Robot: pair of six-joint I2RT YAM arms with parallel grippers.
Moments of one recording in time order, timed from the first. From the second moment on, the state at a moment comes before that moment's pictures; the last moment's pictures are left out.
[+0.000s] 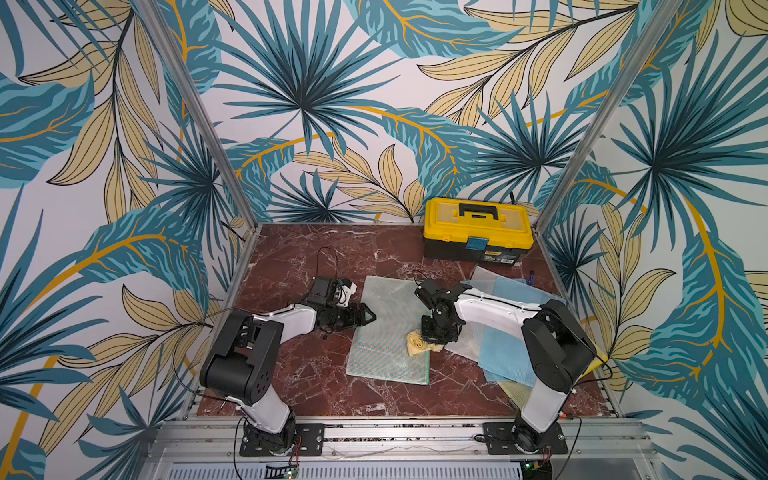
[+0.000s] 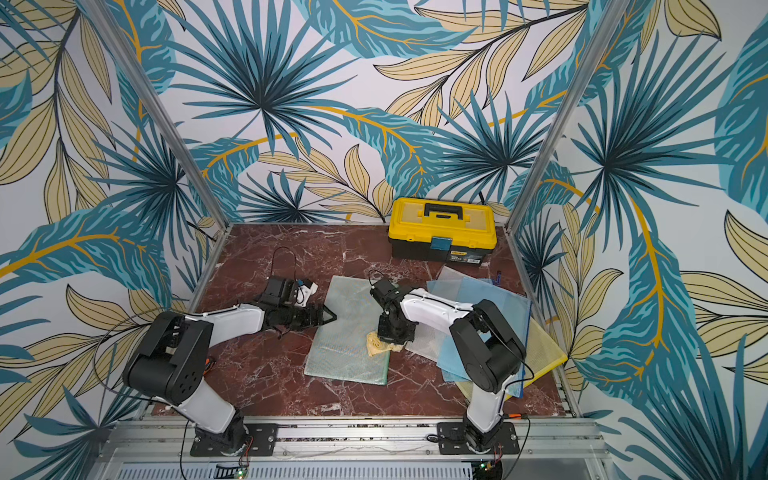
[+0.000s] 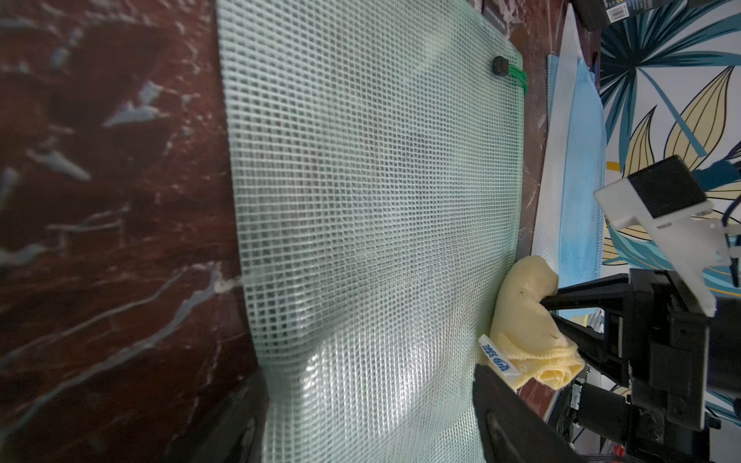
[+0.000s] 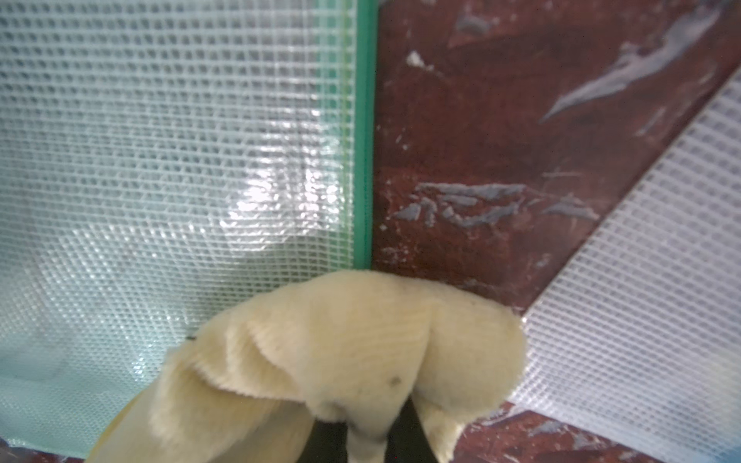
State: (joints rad) left arm -0.27 1.66 0.76 -0.09 0.64 -0.44; right arm 0.63 1.80 1.15 -0.82 -0.06 0.76
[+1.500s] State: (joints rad) left arm -0.33 1.28 0.64 -0.17 0.73 -0.65; right arm 0.62 1.83 1.18 -0.83 -0.10 0.71
